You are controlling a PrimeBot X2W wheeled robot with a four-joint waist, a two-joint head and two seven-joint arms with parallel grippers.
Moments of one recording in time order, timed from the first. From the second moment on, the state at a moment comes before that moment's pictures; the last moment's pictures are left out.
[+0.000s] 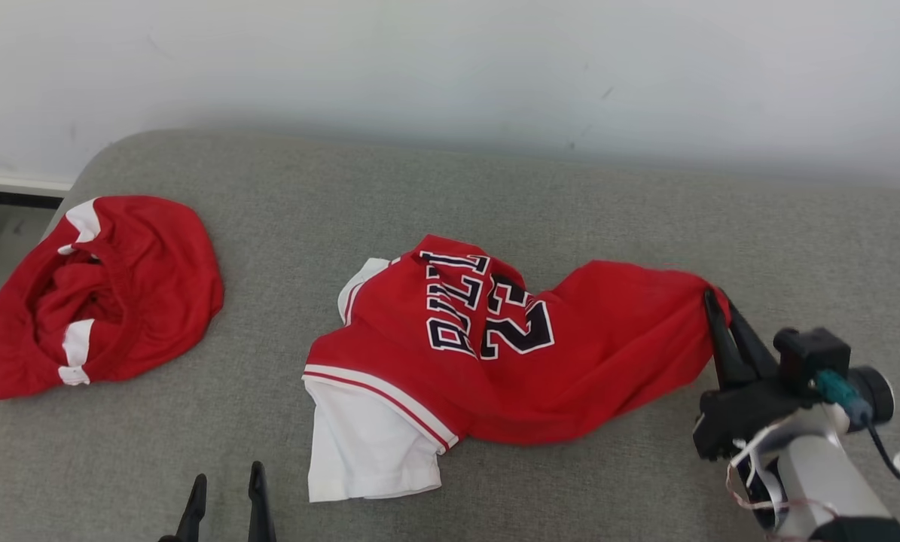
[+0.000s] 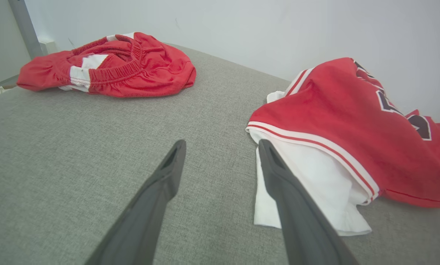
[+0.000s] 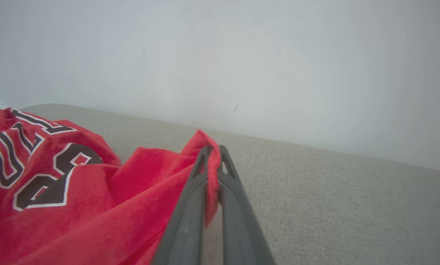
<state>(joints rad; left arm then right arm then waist) 0.04 0.05 -0.07 0.23 -0.35 -0.01 -0.26 -0.45 -0.22 0.12 0.62 0.16 0.13 -0.26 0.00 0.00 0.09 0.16</state>
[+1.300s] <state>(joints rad) 0.12 0.05 -0.04 0.30 -0.33 -0.04 -0.26 0.06 -0.12 0.02 0.38 0.20 0.13 -0.26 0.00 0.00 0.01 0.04</state>
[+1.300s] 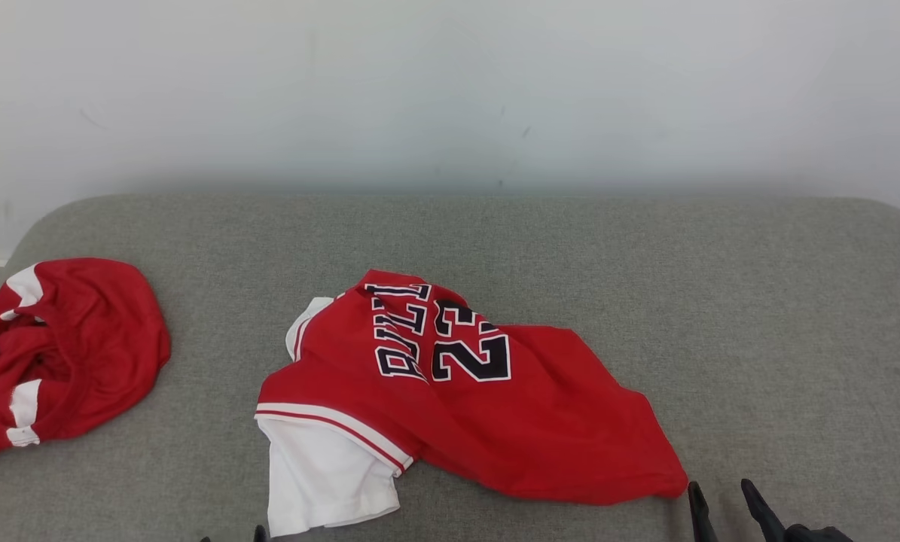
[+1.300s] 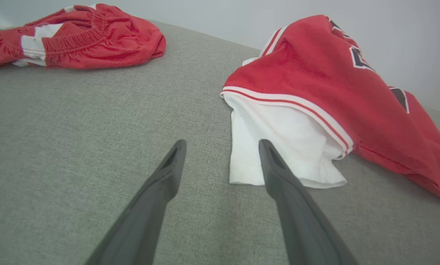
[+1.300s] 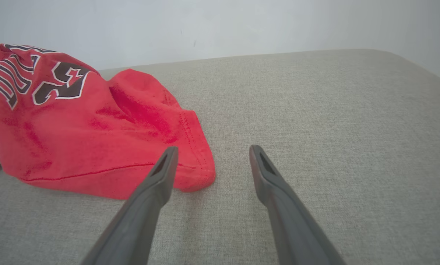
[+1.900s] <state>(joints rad) -0.07 0.05 -0.04 0.61 -0.28 -0.11 -0.26 -0.19 -0.12 0.12 0.70 0.18 0.13 -0.26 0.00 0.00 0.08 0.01</state>
